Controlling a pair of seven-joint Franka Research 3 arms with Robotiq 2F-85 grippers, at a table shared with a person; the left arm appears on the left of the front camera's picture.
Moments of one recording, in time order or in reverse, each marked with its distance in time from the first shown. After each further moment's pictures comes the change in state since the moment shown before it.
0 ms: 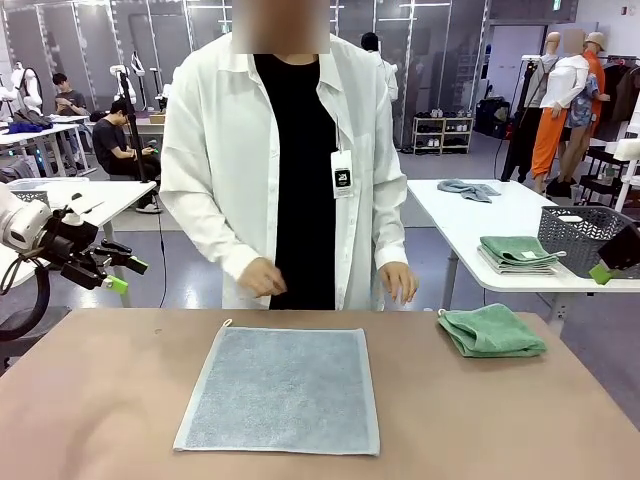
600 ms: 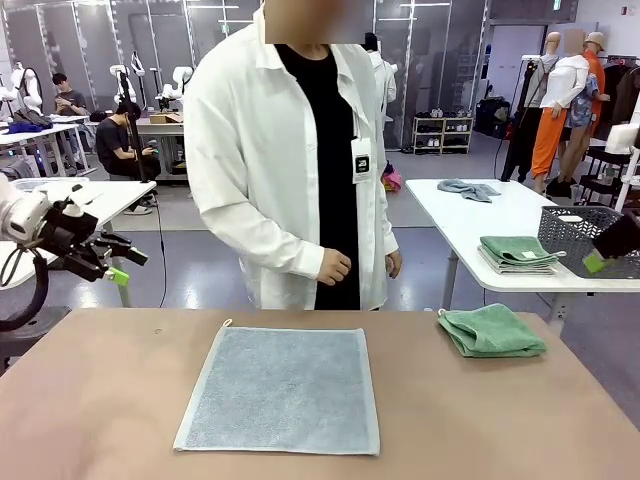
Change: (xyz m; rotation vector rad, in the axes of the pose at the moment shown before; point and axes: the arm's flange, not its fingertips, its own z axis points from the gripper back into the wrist) left arm 0.036 -0.004 0.008 0.078 0.073 -0.038; right arm 0.013 0.034 0.023 -0.040 -0.067 0.150
